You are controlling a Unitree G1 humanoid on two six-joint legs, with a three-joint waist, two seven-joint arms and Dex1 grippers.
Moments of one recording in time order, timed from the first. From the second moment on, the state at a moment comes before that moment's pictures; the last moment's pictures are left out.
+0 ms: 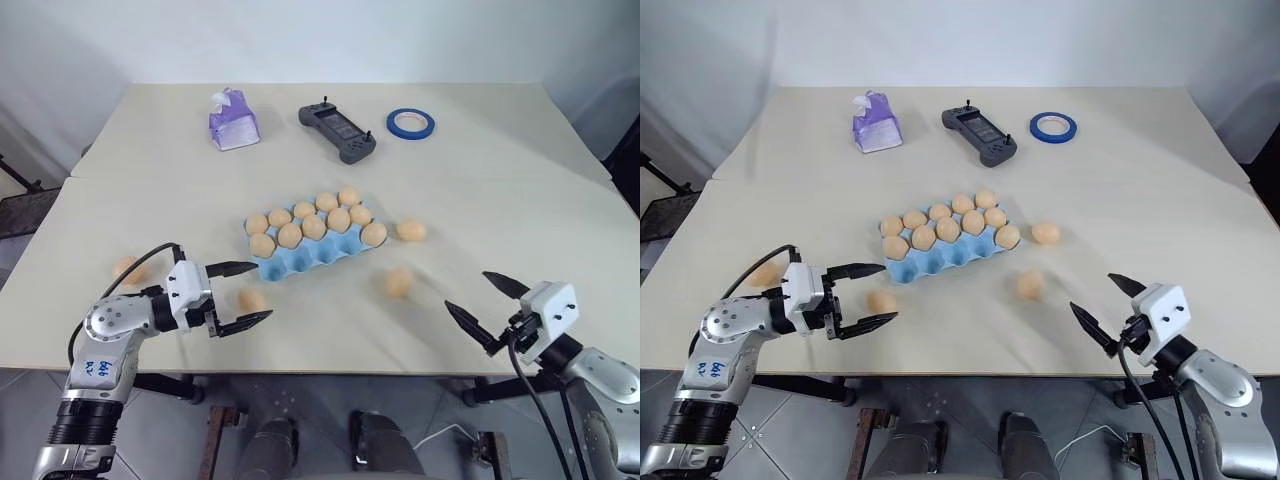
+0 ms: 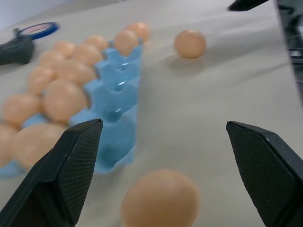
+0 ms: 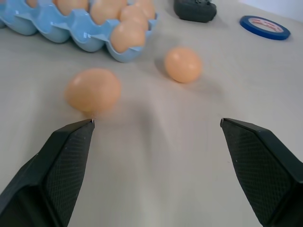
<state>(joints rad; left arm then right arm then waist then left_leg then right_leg) -0.21 0.60 0.07 0.05 -0.38 -0.09 -1.11 0.13 -0.57 -0.26 -0.29 0.36 0.12 0.74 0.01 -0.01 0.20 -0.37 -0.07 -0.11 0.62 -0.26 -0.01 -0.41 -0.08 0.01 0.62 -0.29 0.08</state>
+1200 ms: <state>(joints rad) -0.10 0.62 0.15 -0.03 -0.41 -0.05 -1.00 -0.41 -0.39 0.06 -0.01 0.30 0.15 0.83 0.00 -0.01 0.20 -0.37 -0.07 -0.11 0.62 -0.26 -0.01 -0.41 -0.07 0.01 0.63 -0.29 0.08</state>
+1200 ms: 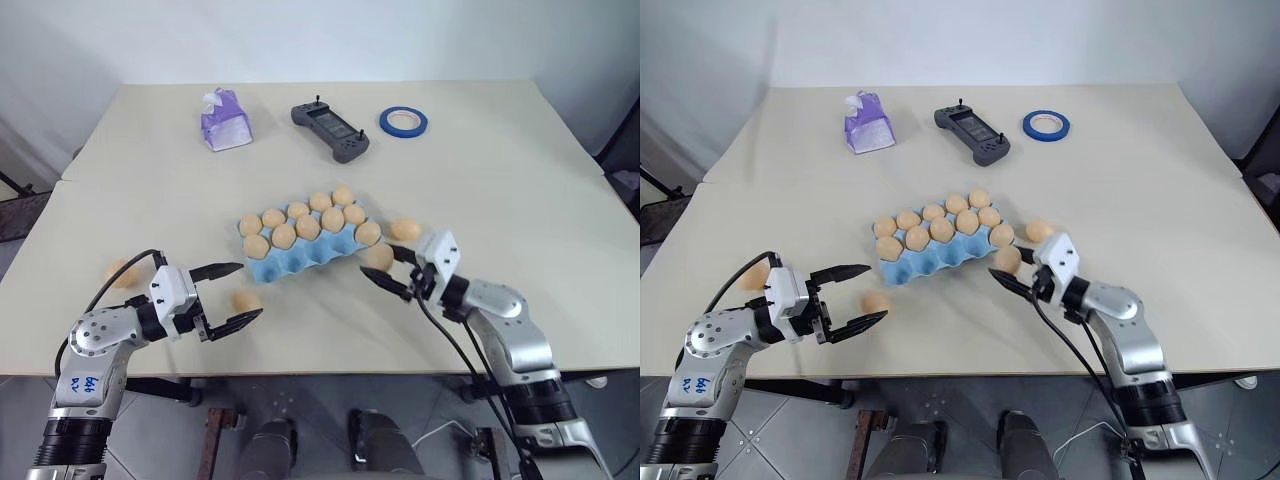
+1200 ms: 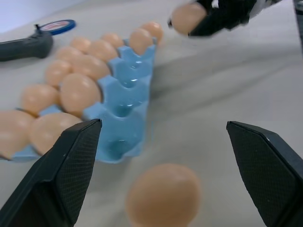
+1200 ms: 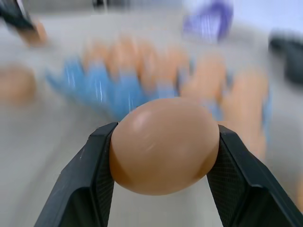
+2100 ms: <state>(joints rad) -0.07 0.59 0.17 -0.10 -0.43 0.02 -0.94 -0.15 -0.46 -0.17 -0.01 0.31 0.02 0.76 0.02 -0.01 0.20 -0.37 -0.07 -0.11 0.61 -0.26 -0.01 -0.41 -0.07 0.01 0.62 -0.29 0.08</state>
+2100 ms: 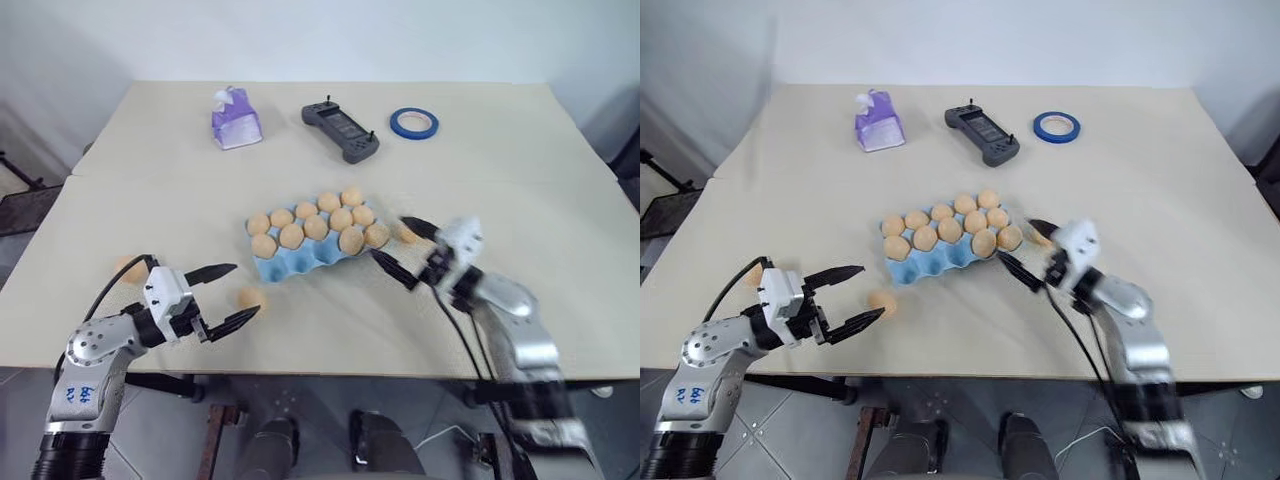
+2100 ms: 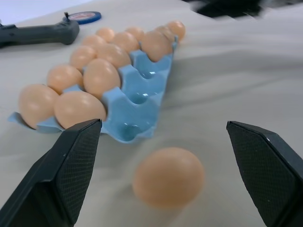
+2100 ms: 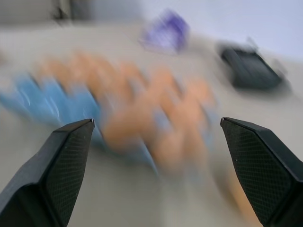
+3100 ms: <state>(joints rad) -0.13 0.58 0.15 -0.08 -0.44 0.09 -0.98 -0.77 -0.48 -0.03 0.85 0.16 -0.17 0.98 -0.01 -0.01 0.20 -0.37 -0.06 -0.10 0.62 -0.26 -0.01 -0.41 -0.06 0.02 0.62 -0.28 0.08</state>
